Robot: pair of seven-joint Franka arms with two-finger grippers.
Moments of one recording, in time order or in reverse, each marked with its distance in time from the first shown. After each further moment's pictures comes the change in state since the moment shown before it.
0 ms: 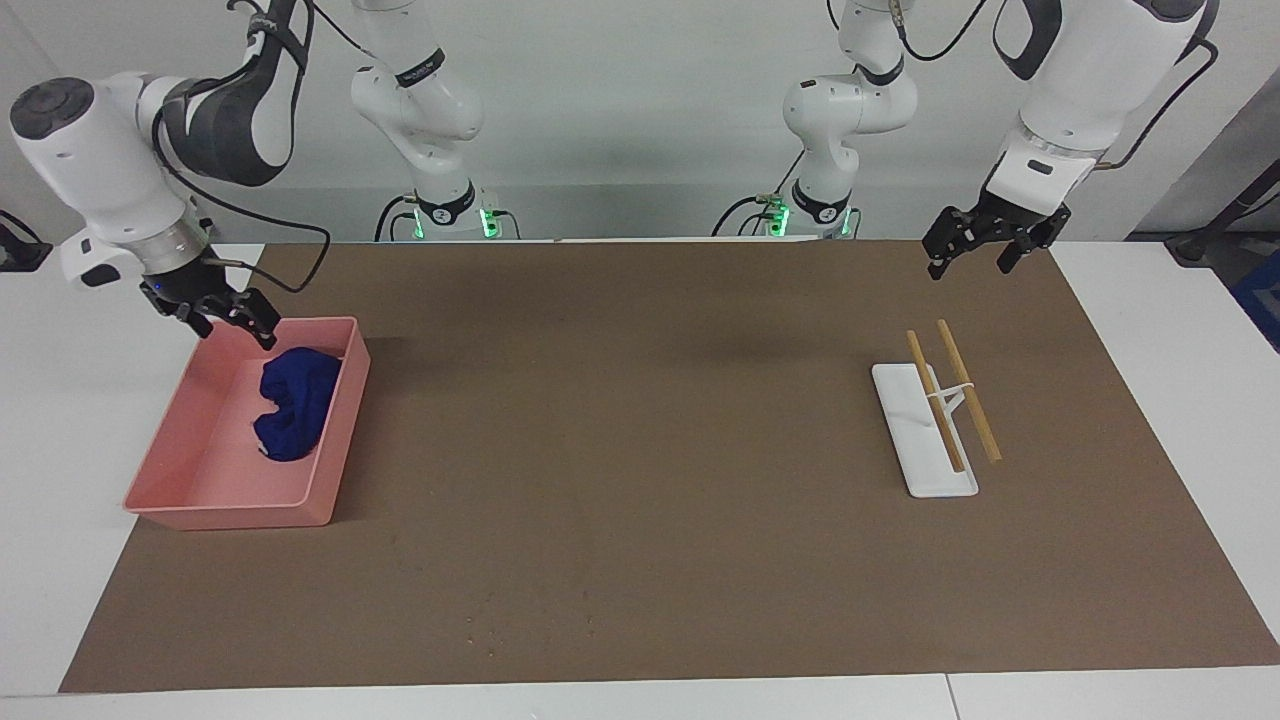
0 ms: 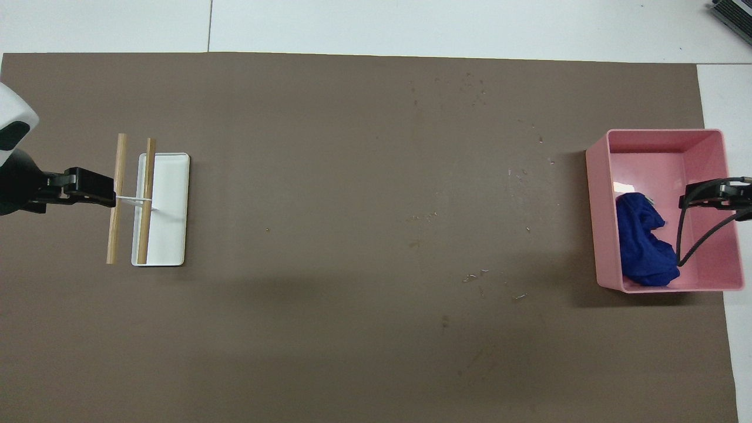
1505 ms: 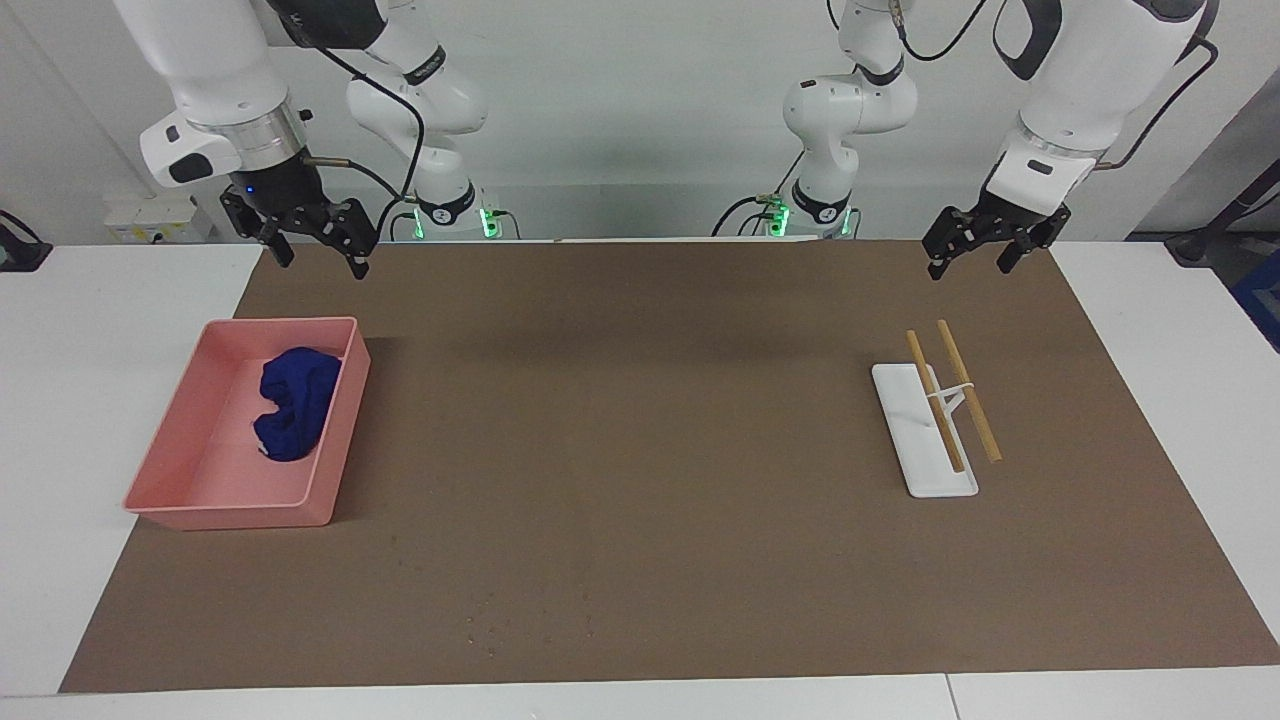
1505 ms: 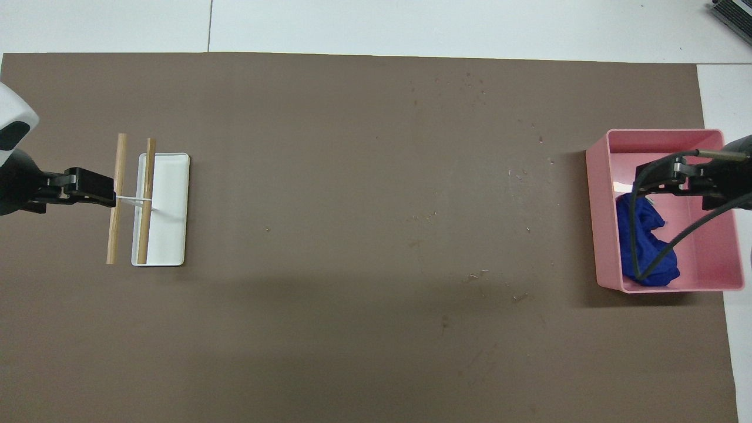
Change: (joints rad) left arm 0.000 0.000 0.000 0.000 0.000 0.000 0.000; right arm 0.249 0.003 0.009 0.285 -0.001 -0.309 0.206
